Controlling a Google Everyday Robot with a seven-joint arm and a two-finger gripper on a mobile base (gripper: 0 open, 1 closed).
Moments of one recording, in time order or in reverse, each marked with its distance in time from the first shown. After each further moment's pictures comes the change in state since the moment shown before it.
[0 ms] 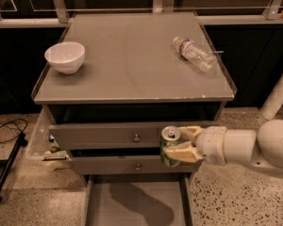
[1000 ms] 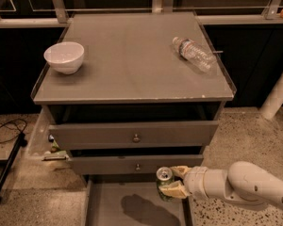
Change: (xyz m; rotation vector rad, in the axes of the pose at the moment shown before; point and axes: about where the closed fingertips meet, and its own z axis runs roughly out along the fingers) arm 0.165 0.029 0.077 -0.052 0.140 0.032
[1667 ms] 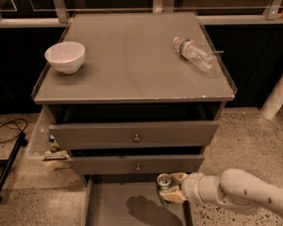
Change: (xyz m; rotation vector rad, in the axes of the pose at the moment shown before) arm 0.050 -0.011 0.036 0.018 0.055 0.053
